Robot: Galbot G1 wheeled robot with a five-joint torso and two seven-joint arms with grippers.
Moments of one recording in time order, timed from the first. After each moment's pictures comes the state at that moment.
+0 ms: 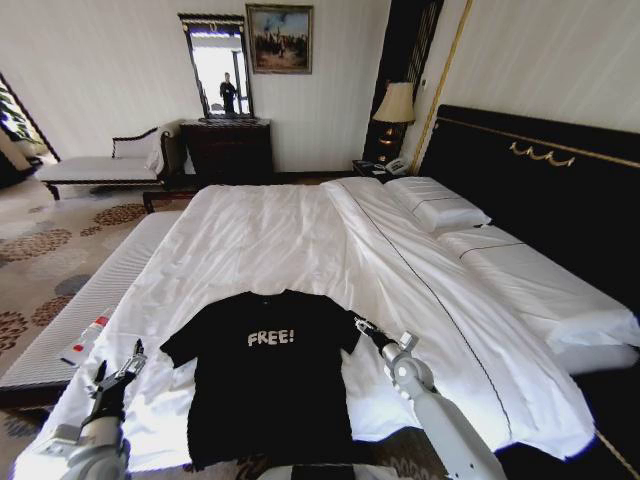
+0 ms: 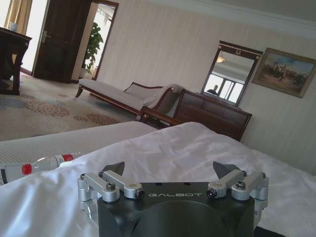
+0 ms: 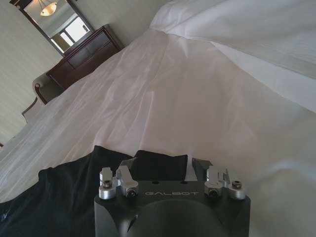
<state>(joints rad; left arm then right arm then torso) 1.74 -1.44 -1.04 -2.02 -0.76 -0.04 -0.02 -1.12 1.19 0.32 1.45 0.99 -0.17 0.00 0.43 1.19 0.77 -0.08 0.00</state>
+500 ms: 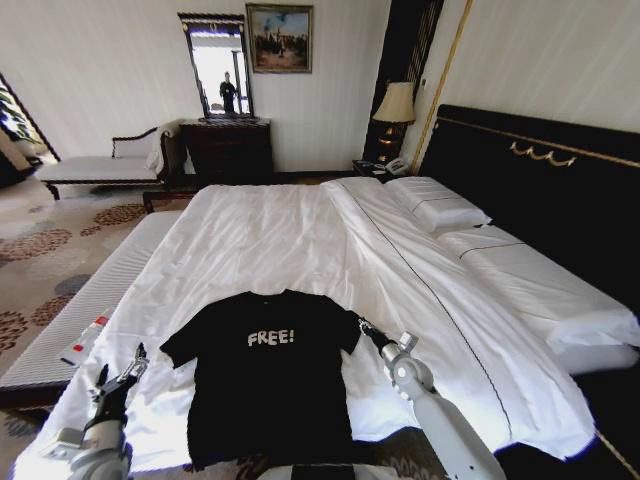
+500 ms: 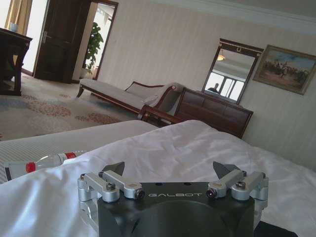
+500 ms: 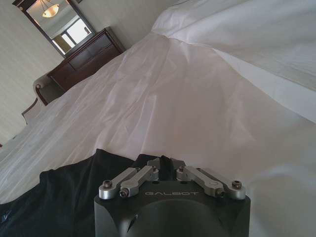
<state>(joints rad) 1.75 -1.44 -1.03 -2.01 -0.75 -0.05 -0.01 -1.12 1.19 0.32 1.47 0.97 -0.17 0.01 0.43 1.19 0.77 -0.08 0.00</state>
